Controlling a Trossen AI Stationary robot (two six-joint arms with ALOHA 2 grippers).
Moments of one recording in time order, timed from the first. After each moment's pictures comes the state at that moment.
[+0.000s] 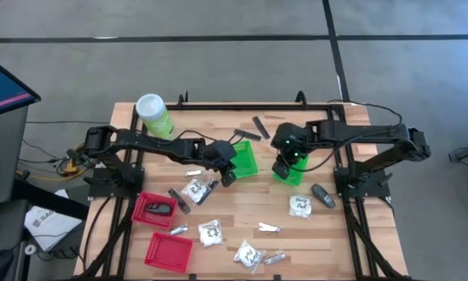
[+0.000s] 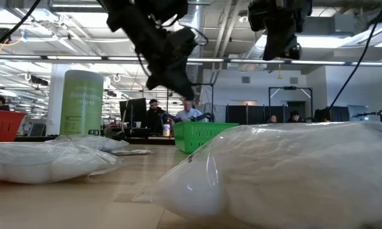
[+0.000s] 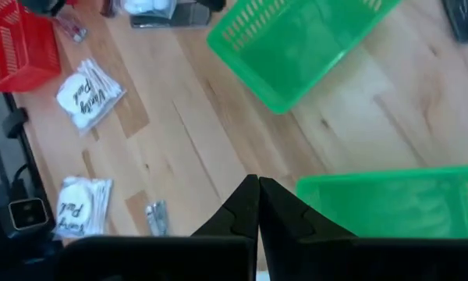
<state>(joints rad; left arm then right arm) 0.04 1.69 1.12 -0.27 -0.10 -0.35 -0.10 1.33 1.16 -0.87 -0.13 0.49</state>
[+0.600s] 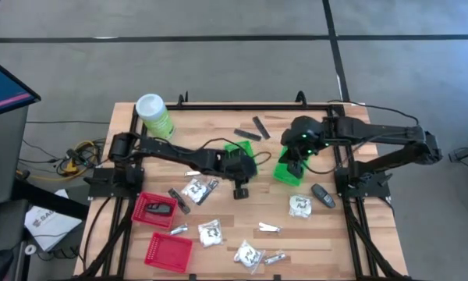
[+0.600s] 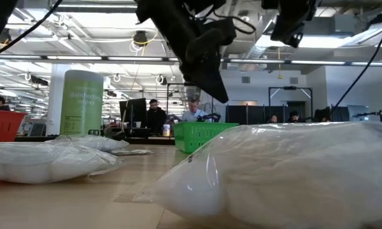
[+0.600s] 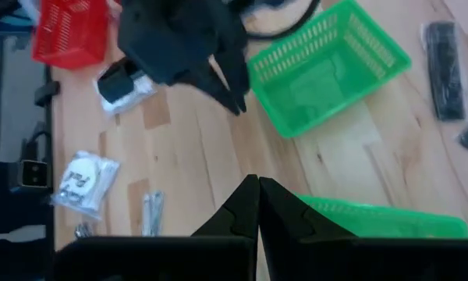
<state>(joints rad) -0.06 1.93 1.42 -0.40 -0.19 -0.04 -0.12 1.17 1.14 -0.86 -0.16 0.25</state>
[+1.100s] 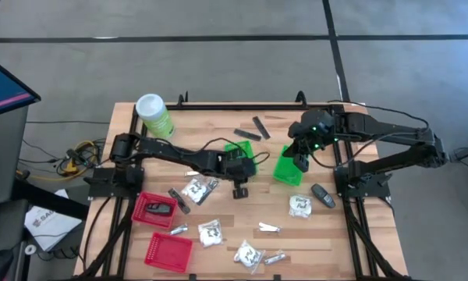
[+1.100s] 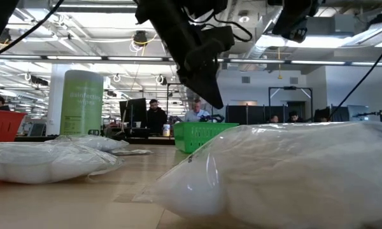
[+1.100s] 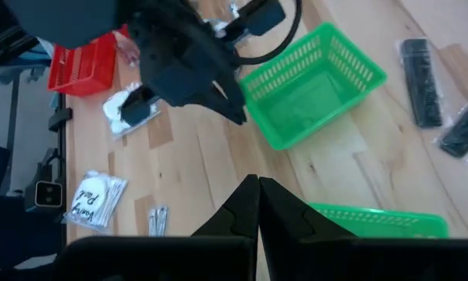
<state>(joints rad) -0.08 1.95 1.42 -0.44 -0.25 -0.09 -0.16 1.11 1.13 -0.86 -0.18 0.27</state>
